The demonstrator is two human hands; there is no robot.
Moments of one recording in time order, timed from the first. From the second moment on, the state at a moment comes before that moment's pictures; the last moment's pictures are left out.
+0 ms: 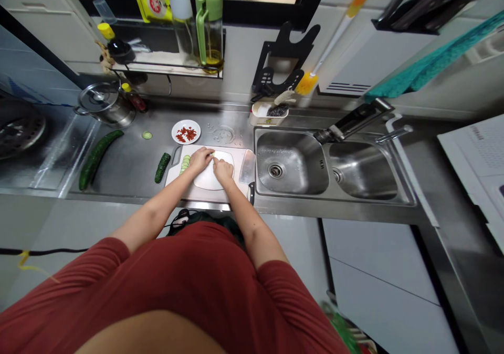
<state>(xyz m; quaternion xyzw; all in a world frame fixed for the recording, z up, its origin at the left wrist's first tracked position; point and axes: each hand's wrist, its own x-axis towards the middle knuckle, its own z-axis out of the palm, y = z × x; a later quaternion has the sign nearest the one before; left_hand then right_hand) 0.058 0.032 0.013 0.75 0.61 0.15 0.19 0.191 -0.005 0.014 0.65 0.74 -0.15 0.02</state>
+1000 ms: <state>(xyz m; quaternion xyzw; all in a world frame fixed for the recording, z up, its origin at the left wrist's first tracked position) 0.058 0.019 0.012 0.77 0.61 0.13 0.17 0.189 -0.001 0.019 0.66 0.73 -0.17 0.01</state>
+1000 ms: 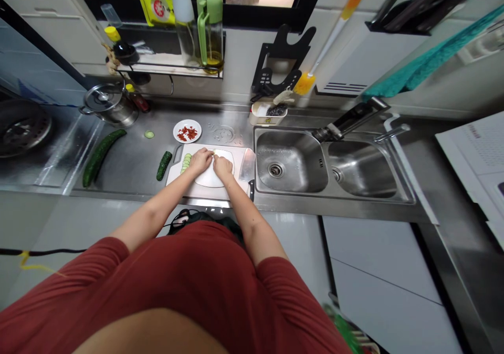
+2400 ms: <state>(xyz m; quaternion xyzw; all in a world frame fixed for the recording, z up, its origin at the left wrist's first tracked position) -0.024 -0.093 0.003 0.53 0.82 0.17 0.12 0.203 -0.084 0.008 0.64 0.71 -0.25 -0.18</state>
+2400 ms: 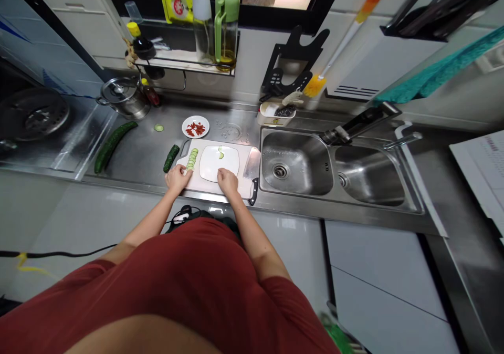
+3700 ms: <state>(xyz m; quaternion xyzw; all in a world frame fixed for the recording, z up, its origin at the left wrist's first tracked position) 0.046 -0.071 0.057 0.49 0.54 0.45 0.51 0.192 -0.077 0.050 0.54 0.58 -0.43 -0.43</state>
